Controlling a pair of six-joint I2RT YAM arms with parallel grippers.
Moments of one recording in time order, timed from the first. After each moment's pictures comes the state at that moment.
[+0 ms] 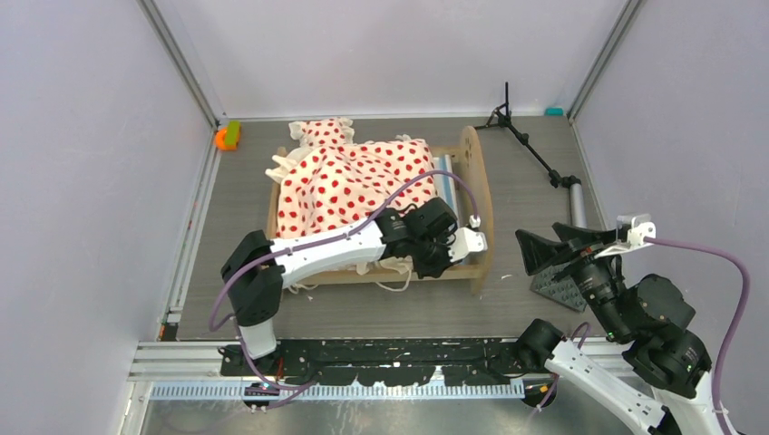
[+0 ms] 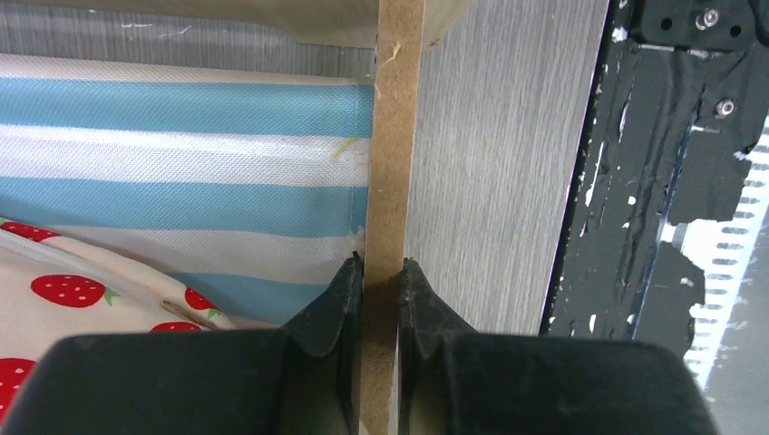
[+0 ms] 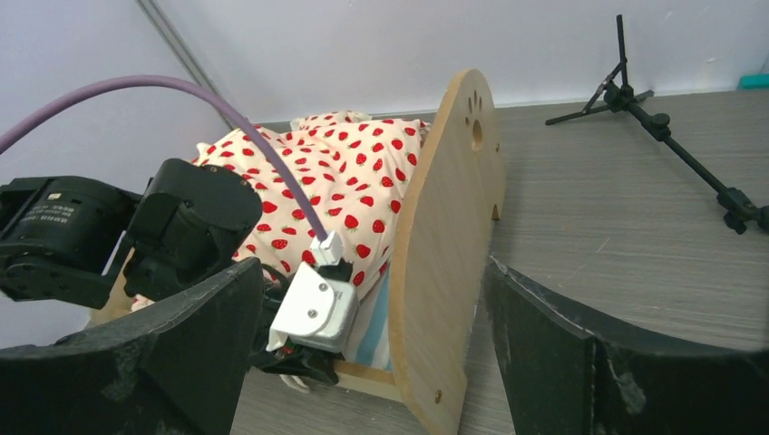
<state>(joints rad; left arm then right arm) -1.09 1.77 1.45 -0.62 0.24 0.30 0.78 0.26 0.97 -0.66 0.42 0.30</state>
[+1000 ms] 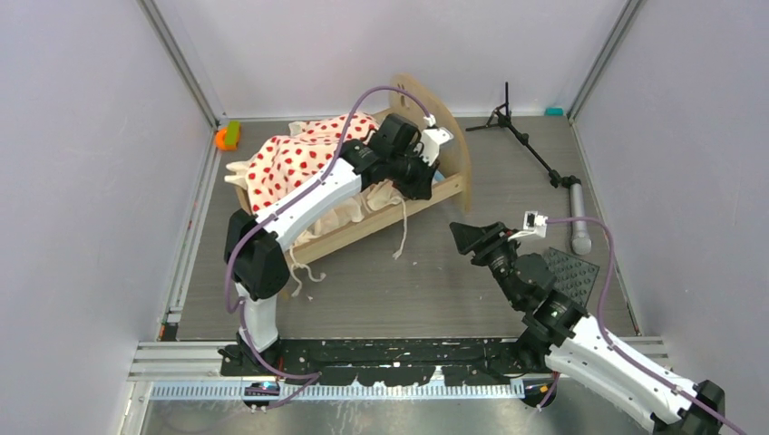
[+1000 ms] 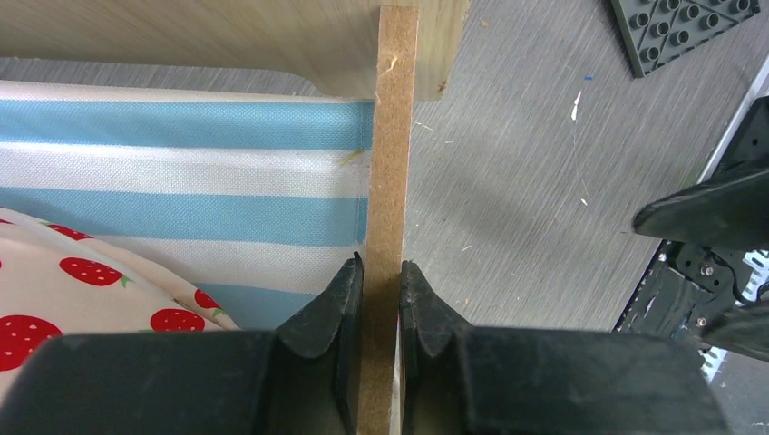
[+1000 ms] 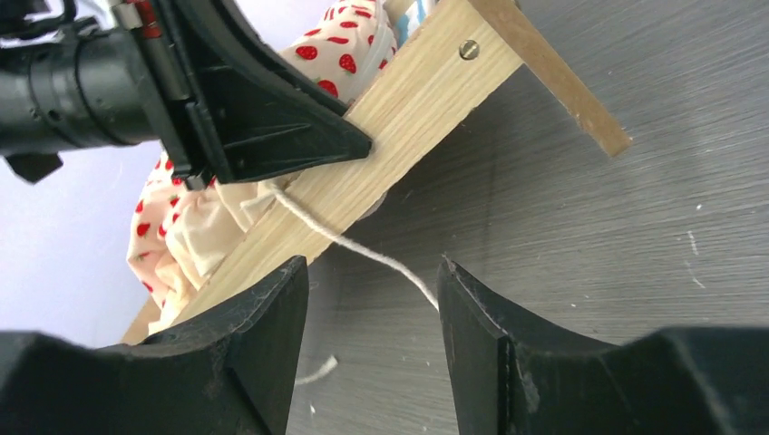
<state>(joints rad) -0.75 1.90 1.84 -0.69 0.33 0.07 0.78 0.45 0.33 0.07 0.41 0.85</state>
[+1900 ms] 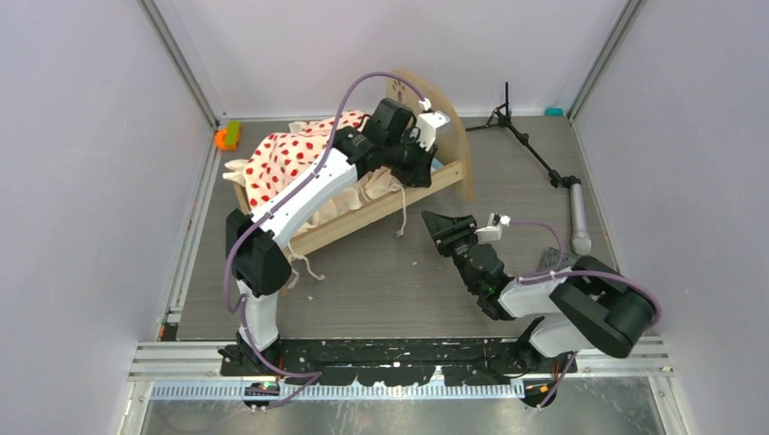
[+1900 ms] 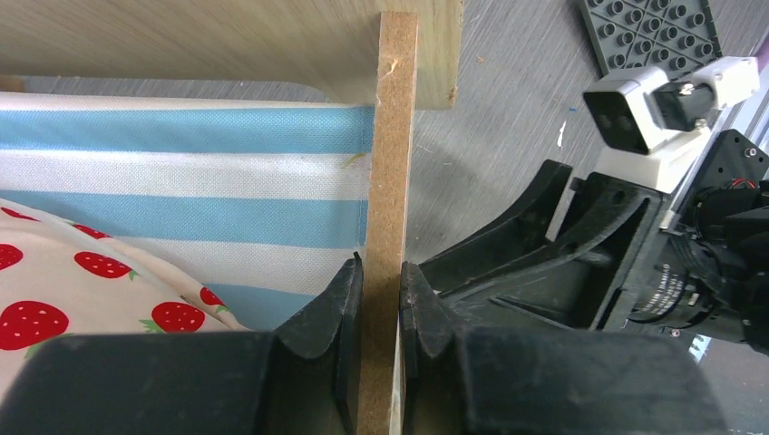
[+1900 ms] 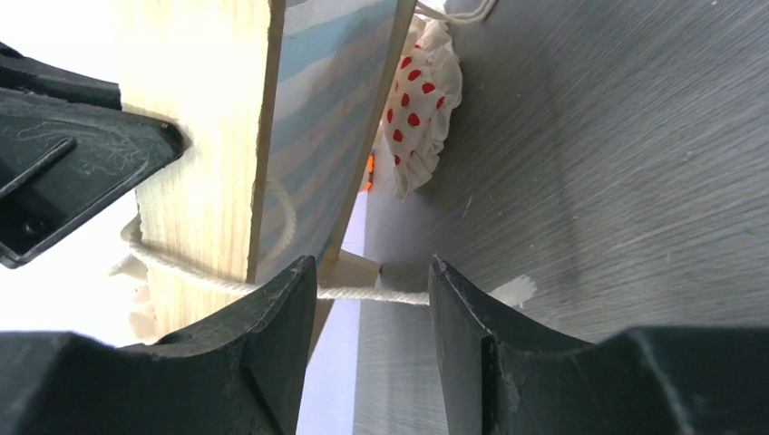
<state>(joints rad) -0.72 1.92 1.98 -0.77 0.35 0.05 0.78 1.36 0.21 1.13 0.47 1.28</state>
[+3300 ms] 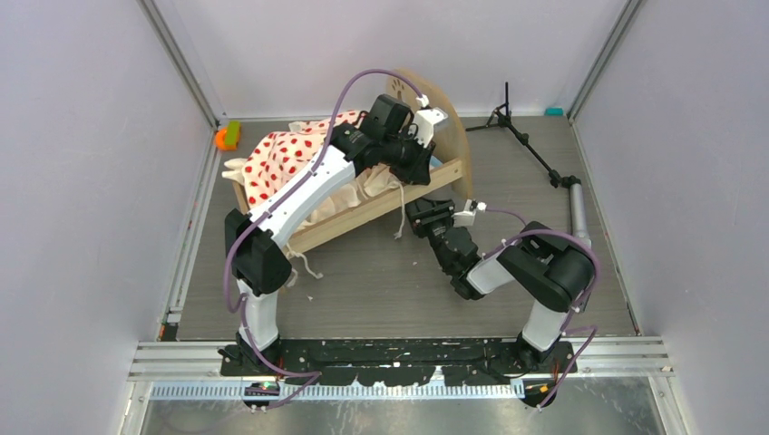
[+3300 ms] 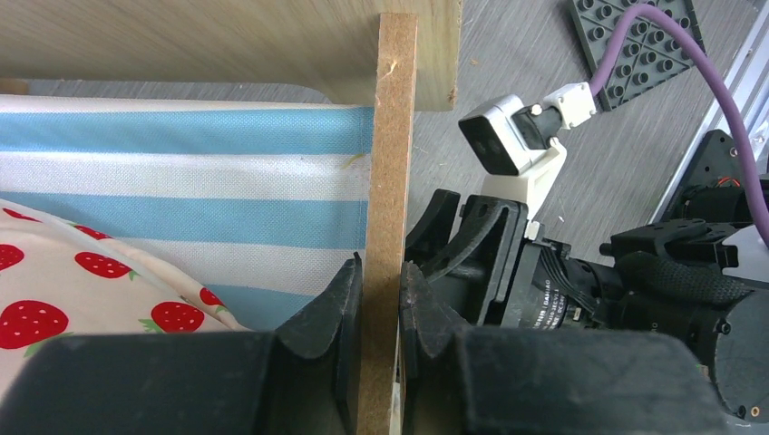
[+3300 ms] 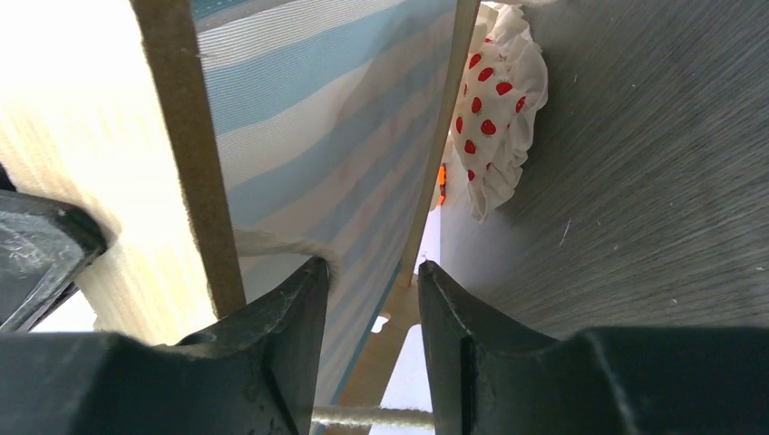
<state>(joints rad) -0.71 1.93 2.01 -0.79 0.38 0.05 0.78 1.74 0.44 1.38 0.46 1.43</state>
